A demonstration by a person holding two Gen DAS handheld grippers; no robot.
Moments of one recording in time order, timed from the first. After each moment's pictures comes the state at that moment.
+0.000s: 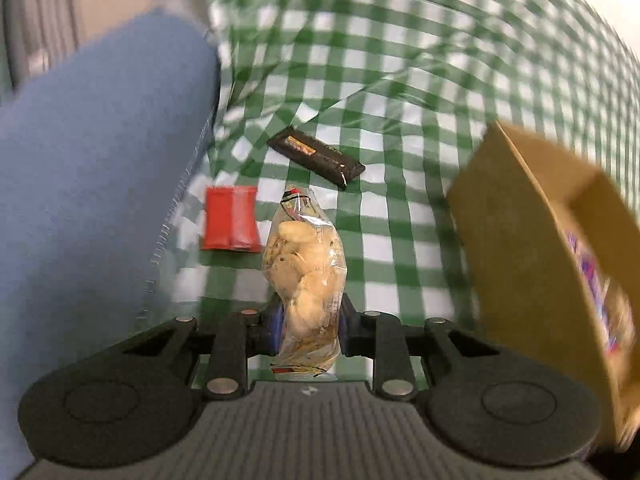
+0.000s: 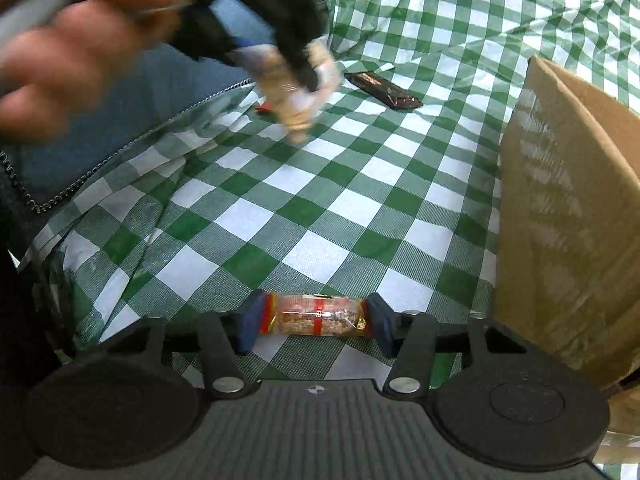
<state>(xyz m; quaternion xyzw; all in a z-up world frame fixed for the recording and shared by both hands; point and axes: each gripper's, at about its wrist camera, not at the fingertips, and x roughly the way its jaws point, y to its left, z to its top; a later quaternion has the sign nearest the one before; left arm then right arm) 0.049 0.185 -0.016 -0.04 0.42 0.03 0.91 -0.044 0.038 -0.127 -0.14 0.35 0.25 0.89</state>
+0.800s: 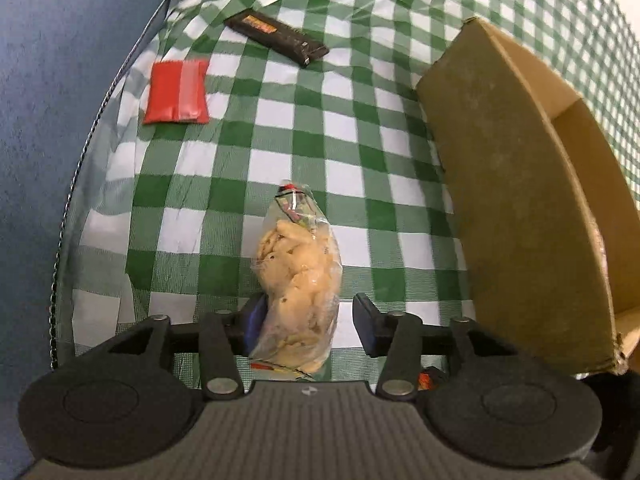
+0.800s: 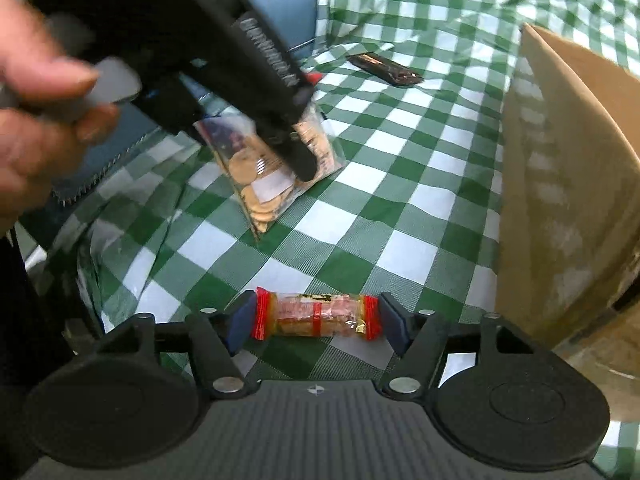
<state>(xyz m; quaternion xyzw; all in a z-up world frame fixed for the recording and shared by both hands) 0.047 0.189 -0.067 -0.11 0.54 -0.05 0.83 -0.055 0.027 -0.128 -0.11 0.38 0.27 0.88</state>
